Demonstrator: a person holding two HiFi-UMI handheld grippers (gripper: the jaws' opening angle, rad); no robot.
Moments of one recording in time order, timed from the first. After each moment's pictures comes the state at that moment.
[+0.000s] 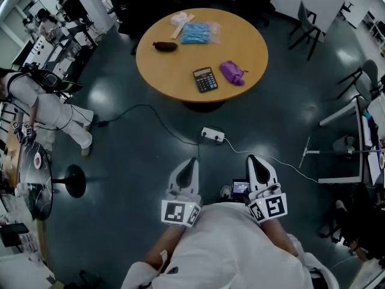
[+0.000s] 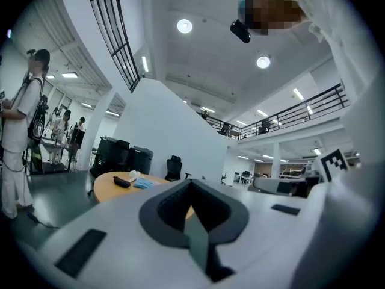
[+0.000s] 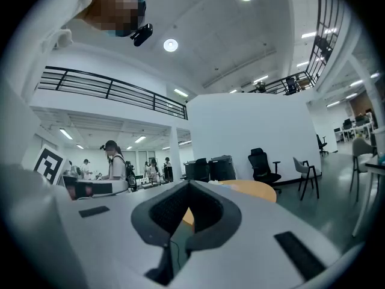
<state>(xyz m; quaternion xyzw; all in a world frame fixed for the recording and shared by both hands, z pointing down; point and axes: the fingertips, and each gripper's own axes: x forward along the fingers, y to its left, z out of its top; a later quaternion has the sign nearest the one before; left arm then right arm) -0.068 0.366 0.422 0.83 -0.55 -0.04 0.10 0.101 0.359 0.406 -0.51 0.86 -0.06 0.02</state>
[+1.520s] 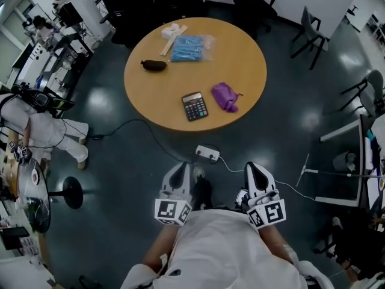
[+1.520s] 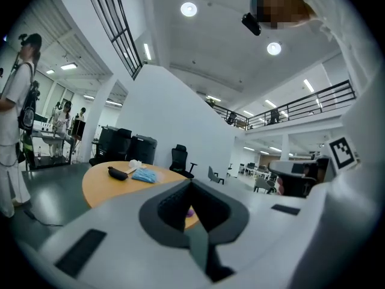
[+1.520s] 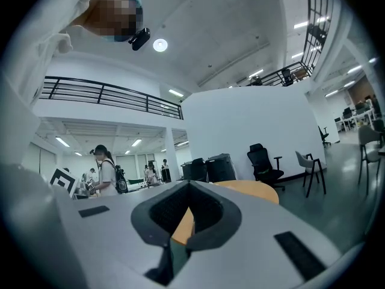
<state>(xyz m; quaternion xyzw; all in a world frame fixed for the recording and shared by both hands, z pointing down) -0.033 0.192 0.482 0.82 -0.56 0.00 0.13 0.165 0.195 0.429 -0.51 0.86 -0.09 0.04</state>
